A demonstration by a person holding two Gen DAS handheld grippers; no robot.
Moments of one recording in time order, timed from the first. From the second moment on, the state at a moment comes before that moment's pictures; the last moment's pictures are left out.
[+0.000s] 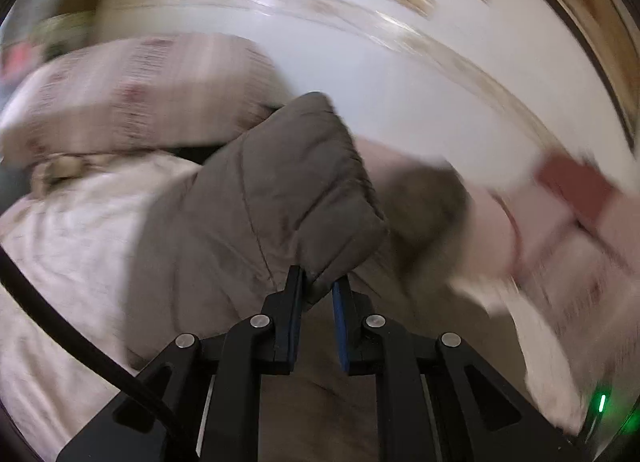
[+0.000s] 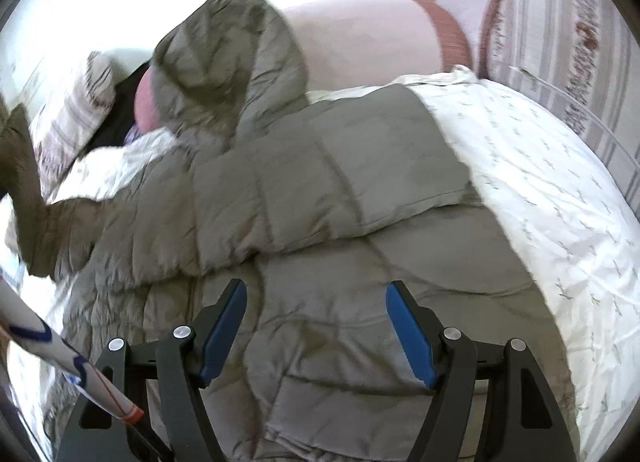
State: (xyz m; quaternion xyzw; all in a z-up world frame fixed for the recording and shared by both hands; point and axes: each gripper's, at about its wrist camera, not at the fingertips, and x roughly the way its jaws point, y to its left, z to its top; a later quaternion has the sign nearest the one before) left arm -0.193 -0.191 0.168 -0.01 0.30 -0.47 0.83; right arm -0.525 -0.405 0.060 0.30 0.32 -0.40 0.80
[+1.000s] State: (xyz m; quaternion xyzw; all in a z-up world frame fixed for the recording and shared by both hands) left arm -0.199 -0.142 0.121 0.01 0.33 -0.26 0.91; right arm -0.451 -0.418 0.036 0.51 0.22 -0.17 0.82
